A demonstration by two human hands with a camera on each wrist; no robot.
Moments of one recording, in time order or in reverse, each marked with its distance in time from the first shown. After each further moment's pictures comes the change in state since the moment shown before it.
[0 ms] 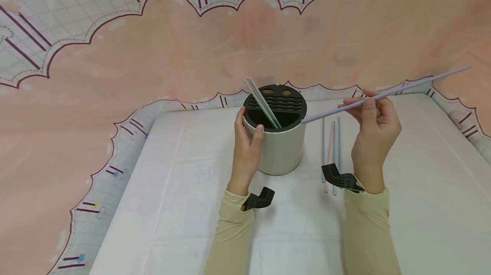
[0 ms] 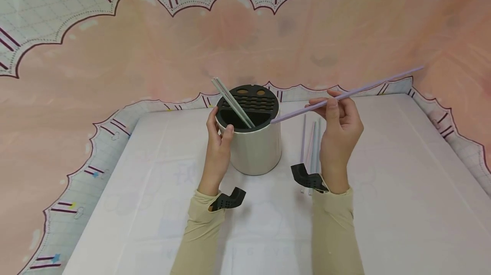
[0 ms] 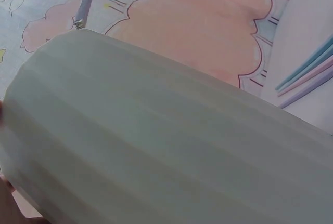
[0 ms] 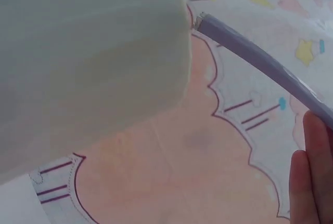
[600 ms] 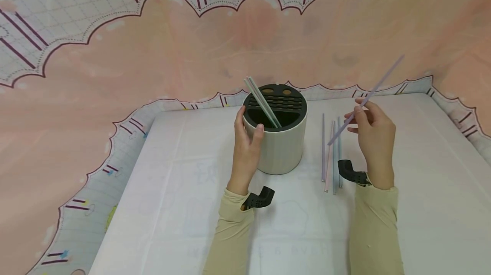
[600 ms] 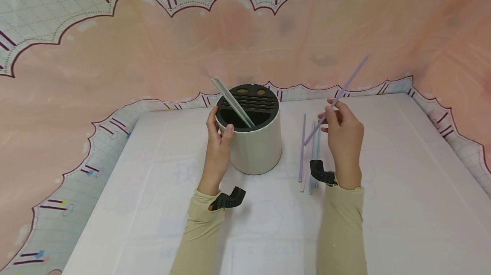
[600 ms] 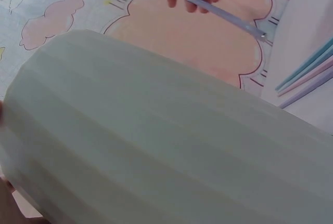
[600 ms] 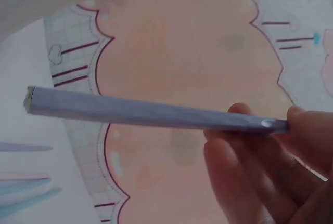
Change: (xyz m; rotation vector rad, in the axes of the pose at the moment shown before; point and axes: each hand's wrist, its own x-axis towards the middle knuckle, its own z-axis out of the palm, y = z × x) left_hand 0.004 0.004 0.000 0.008 0.000 -0.026; right_hand 0.019 0.026 -0.048 -0.938 -0.174 0.301
